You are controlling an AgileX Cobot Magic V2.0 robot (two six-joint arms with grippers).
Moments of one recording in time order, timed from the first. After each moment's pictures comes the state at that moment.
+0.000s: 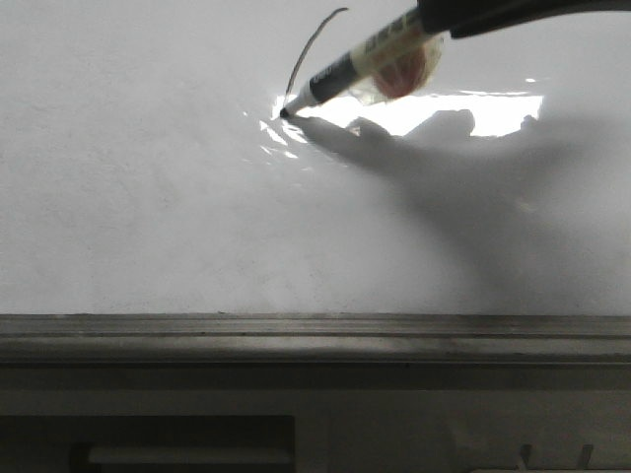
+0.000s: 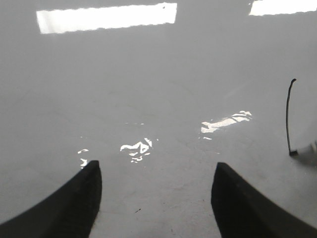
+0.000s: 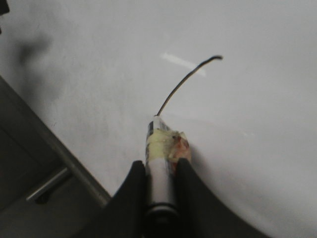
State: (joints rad) left arm -0.05 0.67 -0.52 -1.27 0.48 1.24; right arm 0.56 0.97 -0.68 0.83 0.31 -0.80
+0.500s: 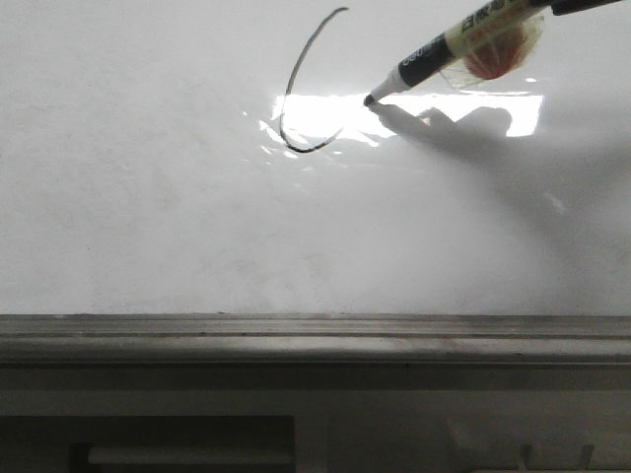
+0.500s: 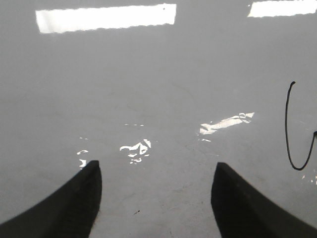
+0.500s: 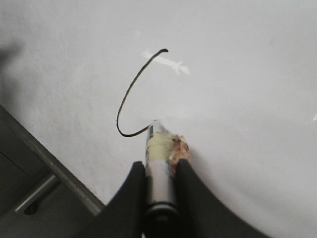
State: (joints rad) left arm -0.05 0.67 -0.52 -1.28 0.48 1.24; right arm 0.36 0.87 -0.68 0.82 0.45 -0.78
